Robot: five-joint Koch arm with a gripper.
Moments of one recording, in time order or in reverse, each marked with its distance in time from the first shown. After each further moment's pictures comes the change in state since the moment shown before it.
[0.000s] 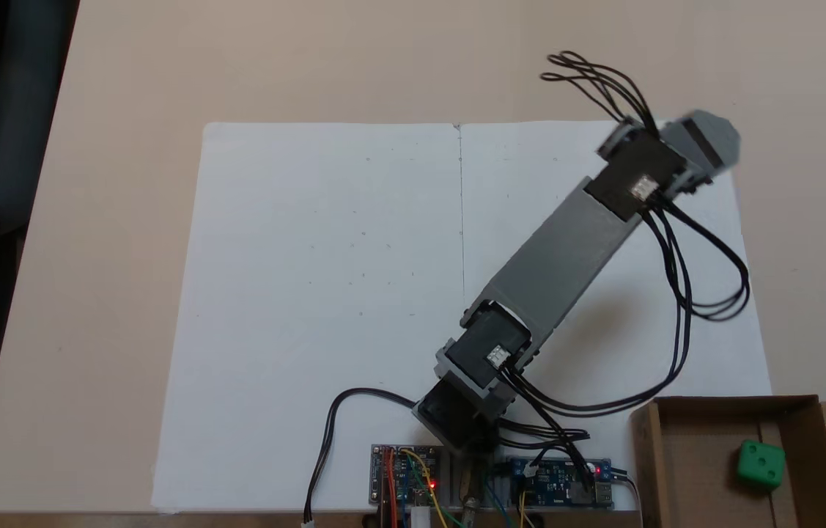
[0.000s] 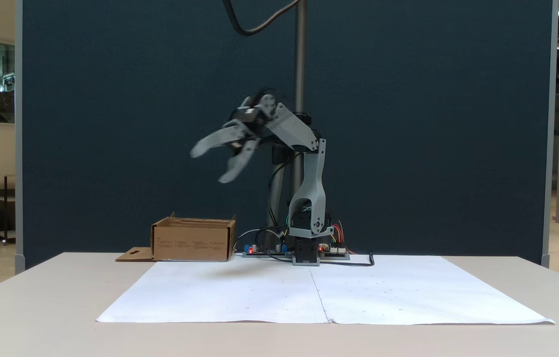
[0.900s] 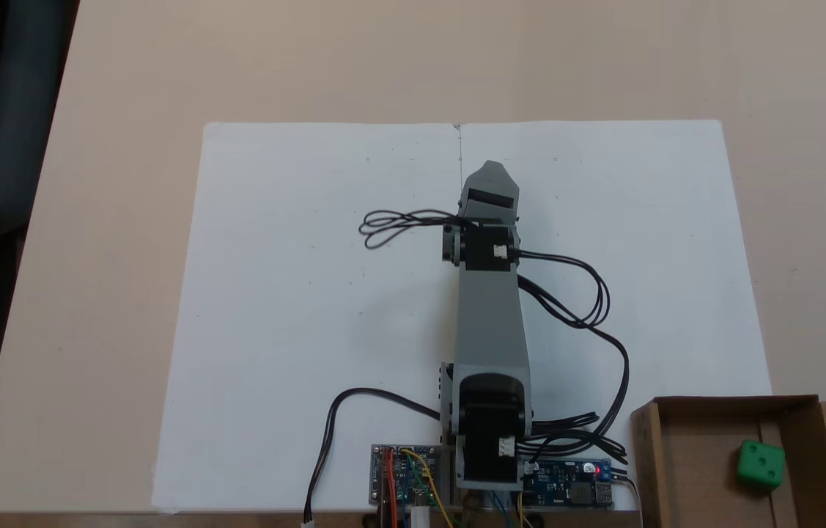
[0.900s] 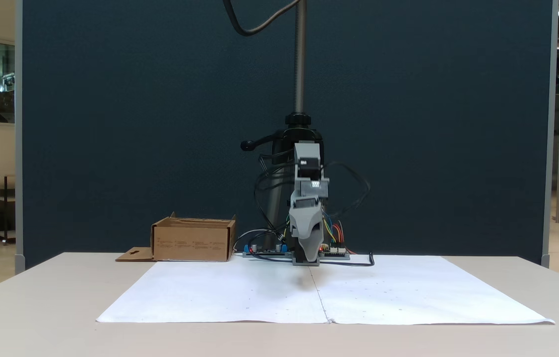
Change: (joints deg) arm -36.4 22.5 71.4 -48.7 -5.7
